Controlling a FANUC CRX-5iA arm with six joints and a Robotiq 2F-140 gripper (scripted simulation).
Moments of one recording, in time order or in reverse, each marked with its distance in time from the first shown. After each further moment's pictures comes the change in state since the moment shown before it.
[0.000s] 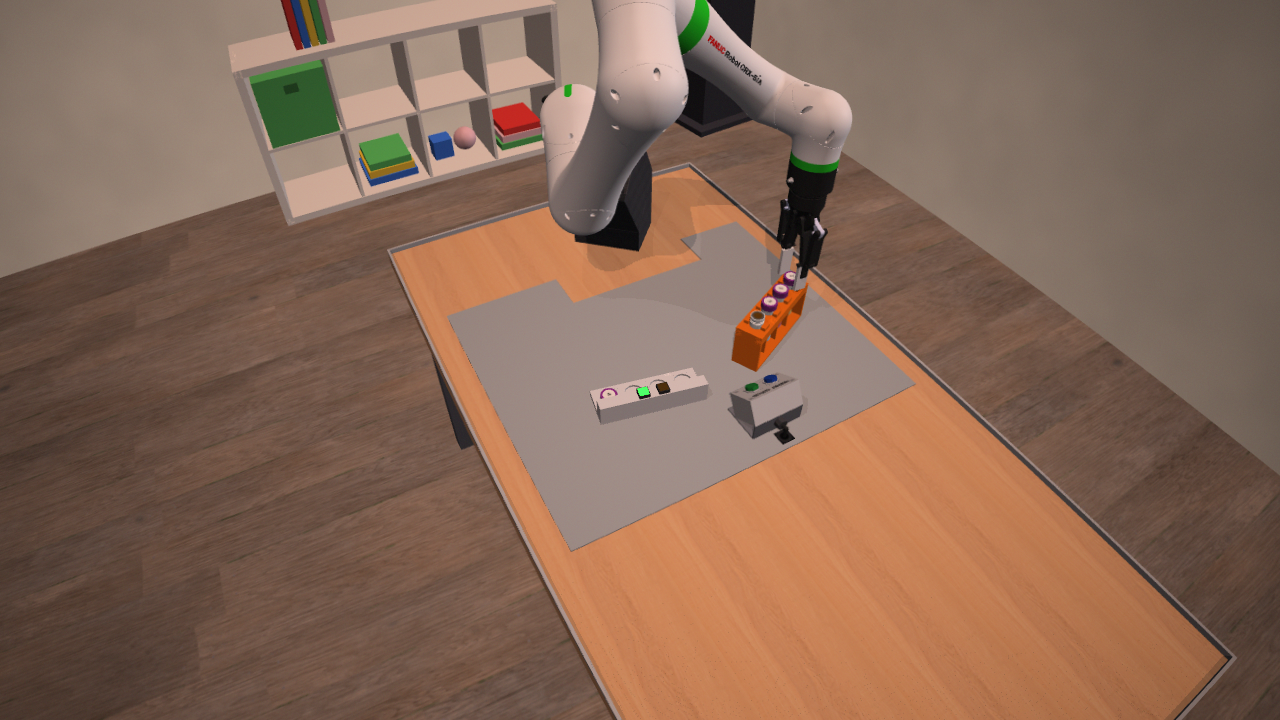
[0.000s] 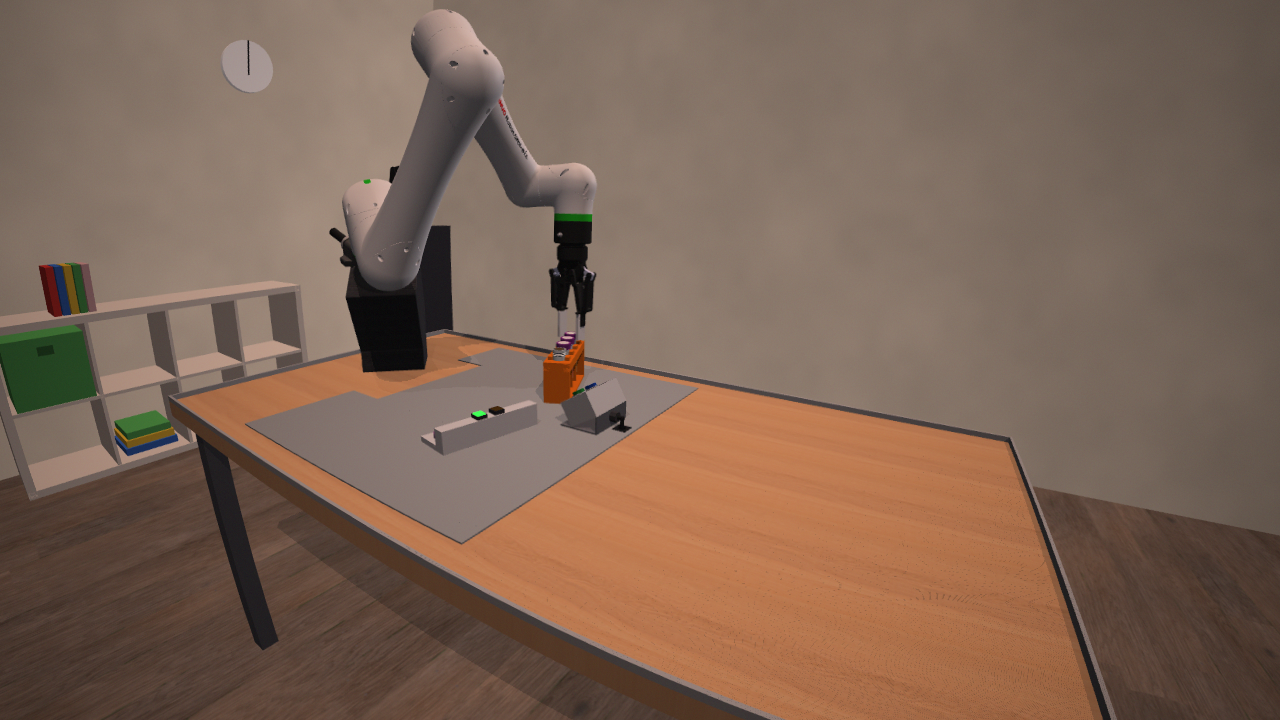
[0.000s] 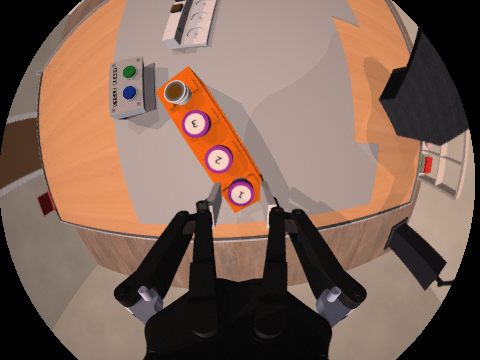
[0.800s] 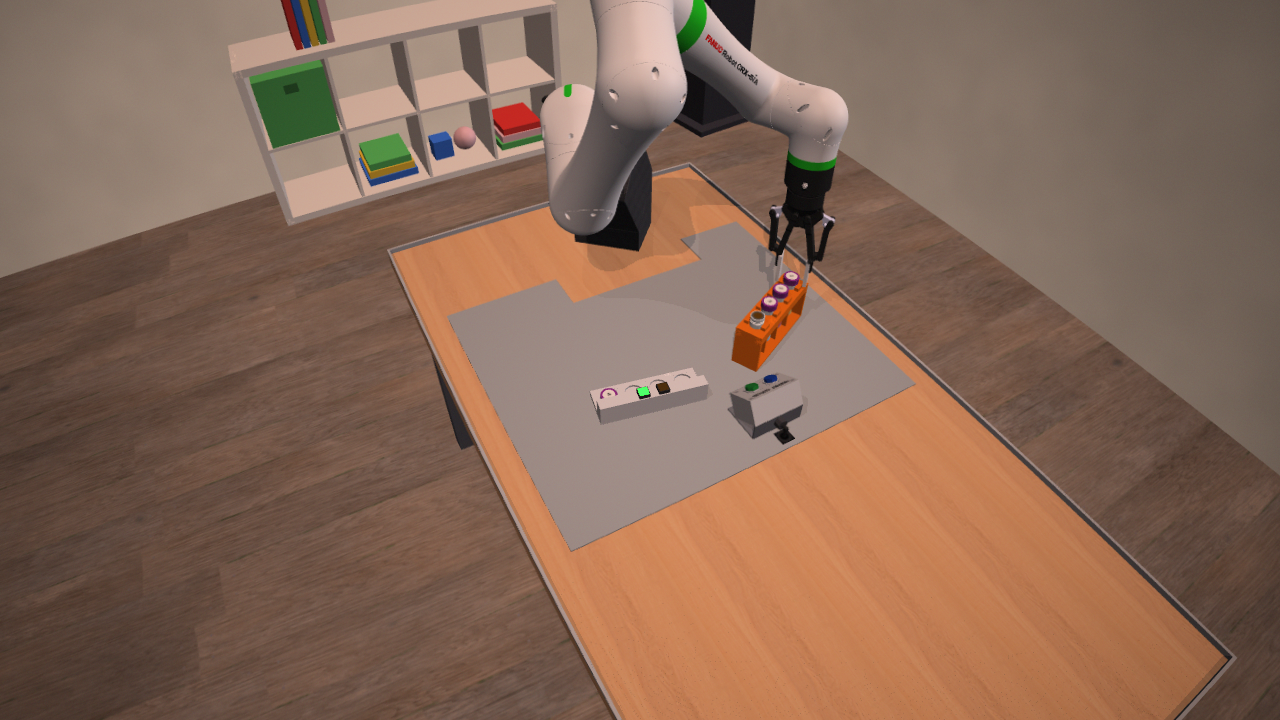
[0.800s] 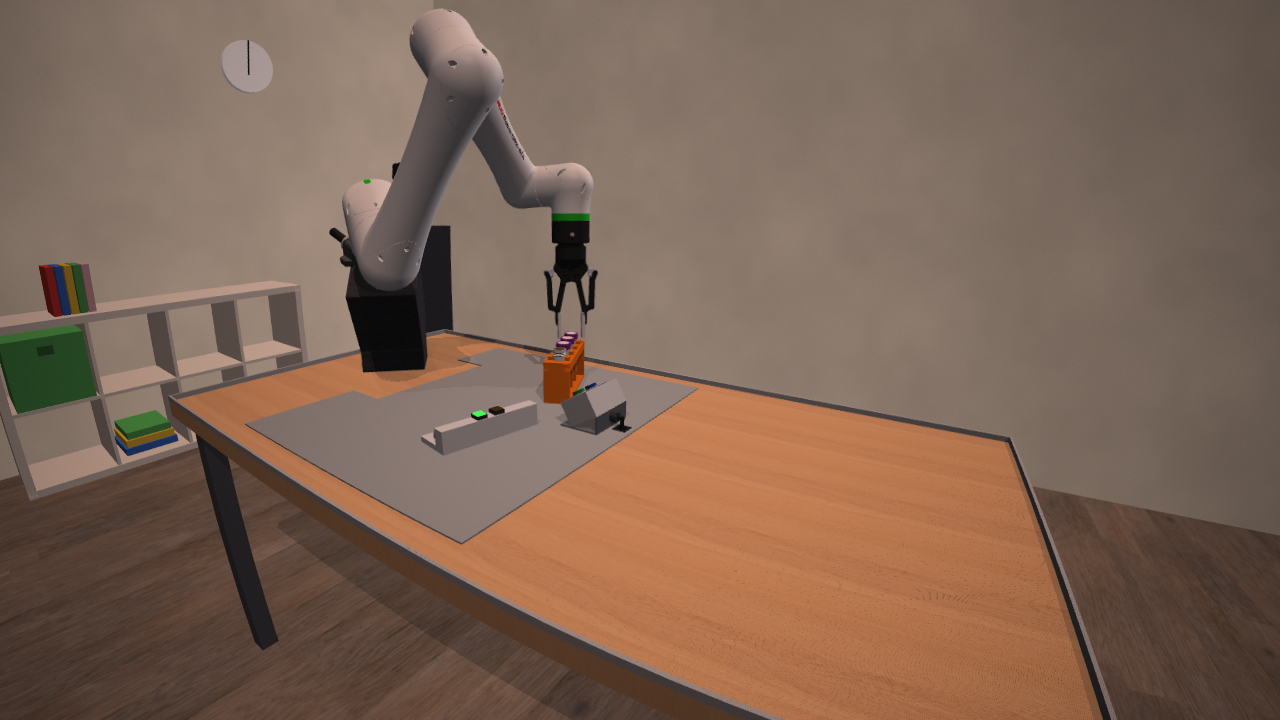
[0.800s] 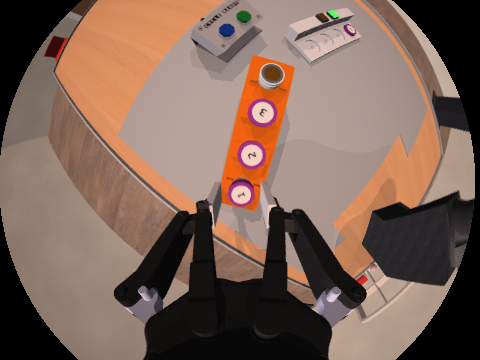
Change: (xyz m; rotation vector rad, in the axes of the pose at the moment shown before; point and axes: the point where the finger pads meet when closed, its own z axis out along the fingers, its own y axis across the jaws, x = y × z) arm 0.000 0.000 0.000 0.025 0.004 -0.786
